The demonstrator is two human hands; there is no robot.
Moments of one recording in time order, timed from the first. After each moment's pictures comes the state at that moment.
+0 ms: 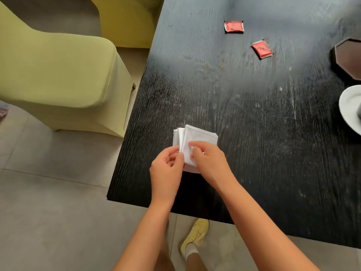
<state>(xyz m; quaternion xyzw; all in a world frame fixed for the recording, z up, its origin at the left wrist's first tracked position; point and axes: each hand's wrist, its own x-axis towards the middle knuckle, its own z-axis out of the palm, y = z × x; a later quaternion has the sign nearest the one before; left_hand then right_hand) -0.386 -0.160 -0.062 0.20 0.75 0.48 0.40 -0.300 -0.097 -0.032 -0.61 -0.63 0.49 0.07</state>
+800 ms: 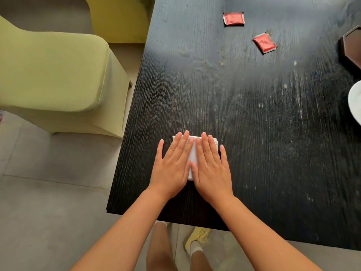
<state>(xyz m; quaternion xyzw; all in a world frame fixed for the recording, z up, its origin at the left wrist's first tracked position) -0.414 -0.140 -0.118 0.71 0.69 0.06 0.13 -0.281 -0.107 -0.115 -0.51 -0.85 0.12 -0.03</state>
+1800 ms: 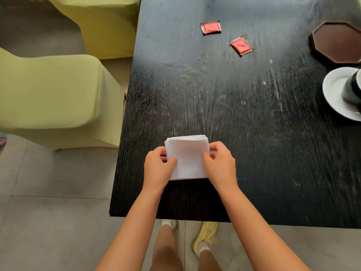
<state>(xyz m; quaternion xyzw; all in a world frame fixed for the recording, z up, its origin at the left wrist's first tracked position) -0.413 -0.129 -0.067 0.32 0.78 0.32 0.43 -0.272 -0.092 -0.054 -0.71 -0.53 0.43 0.18</state>
